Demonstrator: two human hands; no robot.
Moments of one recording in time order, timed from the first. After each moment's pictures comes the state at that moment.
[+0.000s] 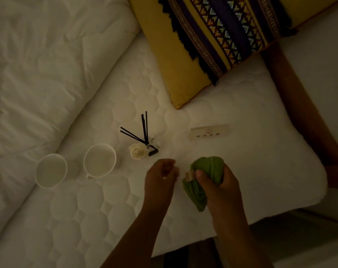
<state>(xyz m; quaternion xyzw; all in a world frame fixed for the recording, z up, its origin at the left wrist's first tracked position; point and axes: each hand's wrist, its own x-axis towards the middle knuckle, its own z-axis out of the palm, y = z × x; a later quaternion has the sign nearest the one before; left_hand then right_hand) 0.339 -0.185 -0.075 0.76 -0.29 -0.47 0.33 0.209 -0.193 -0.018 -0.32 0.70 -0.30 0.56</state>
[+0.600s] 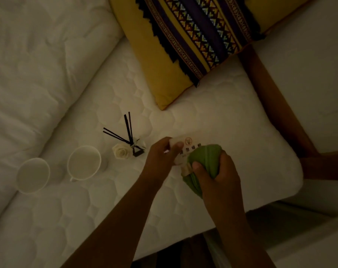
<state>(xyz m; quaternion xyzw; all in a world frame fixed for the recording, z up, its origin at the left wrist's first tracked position) 0.322 -0.241 -0.067 0.64 -0.33 -0.59 0.37 0.185 -0.199 -0.004 -0.48 0.70 -0.31 0.43</state>
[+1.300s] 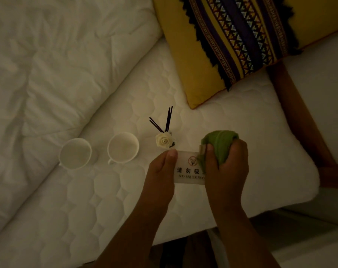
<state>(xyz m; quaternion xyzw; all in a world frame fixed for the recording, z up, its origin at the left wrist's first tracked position) 0.381 -0.155 0.009 0.63 -0.27 -0.57 0.46 0.261 -0.194 0.006 -0.58 0.68 -0.39 0.22</state>
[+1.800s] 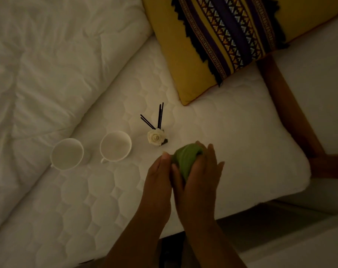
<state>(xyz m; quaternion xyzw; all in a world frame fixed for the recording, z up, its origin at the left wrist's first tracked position) 0.361 -0.144 0.008 0.63 -0.17 -0.60 0.47 0.288 -0.146 -0.002 -0.66 0.68 -0.24 0.20</state>
